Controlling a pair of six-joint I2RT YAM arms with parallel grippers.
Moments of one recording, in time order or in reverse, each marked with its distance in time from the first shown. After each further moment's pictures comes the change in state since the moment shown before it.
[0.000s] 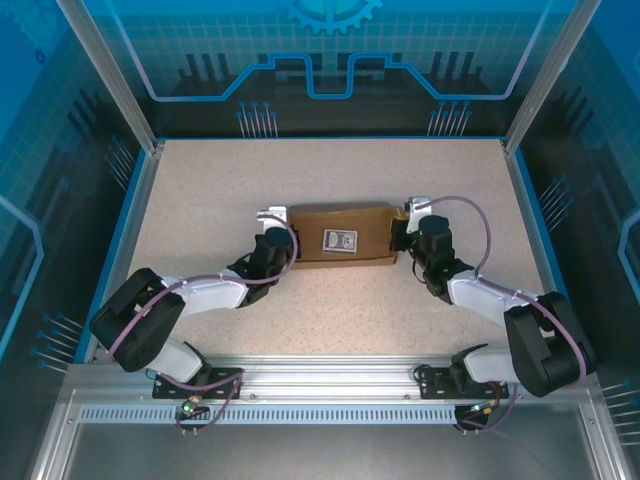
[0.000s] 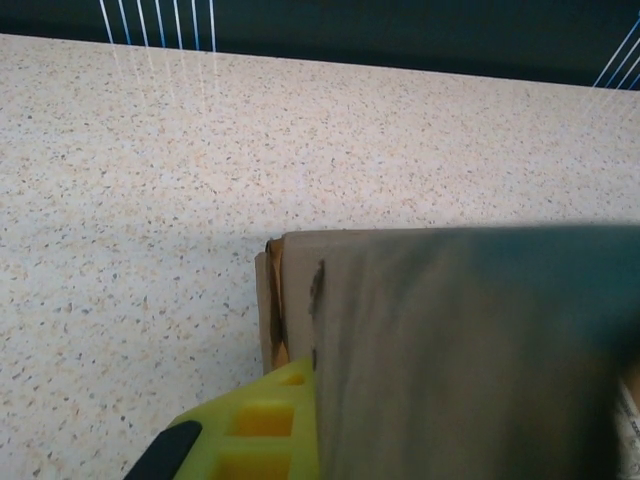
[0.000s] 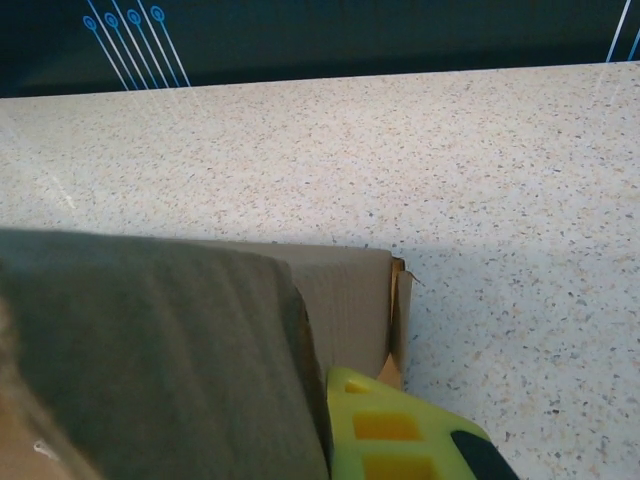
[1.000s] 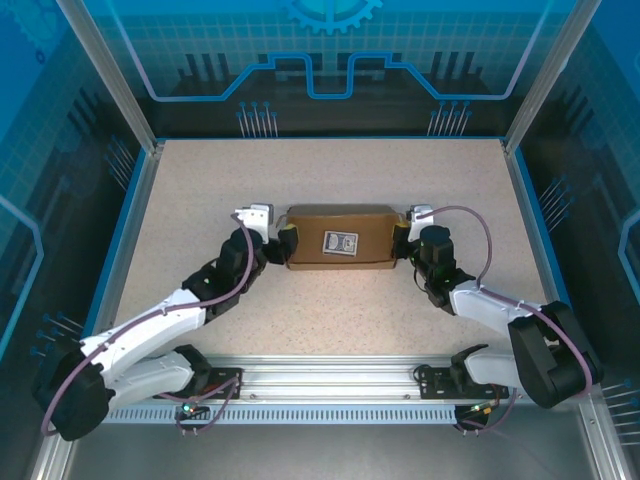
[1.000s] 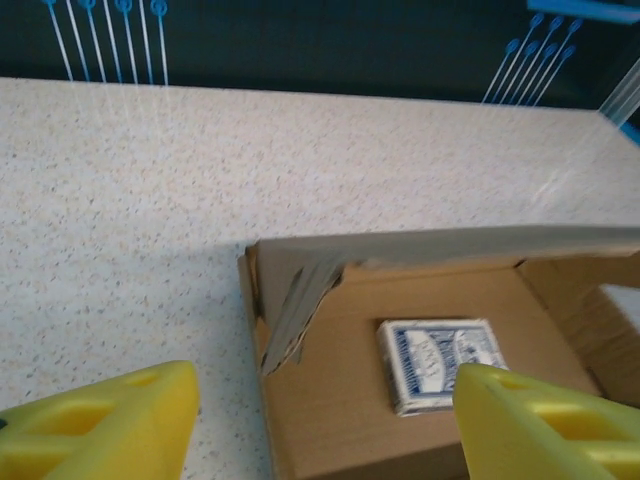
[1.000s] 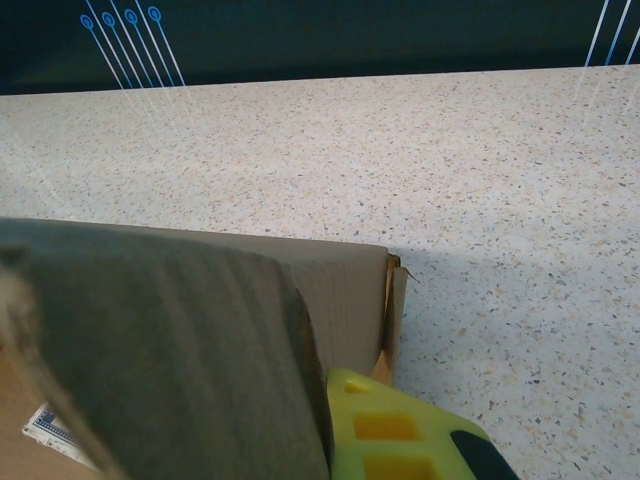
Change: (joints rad) left arm -0.008 -0.457 0.059 -0.422 0.152 0.052; right arm 0.024 -0.055 -0.071 0.035 0.048 -0.011
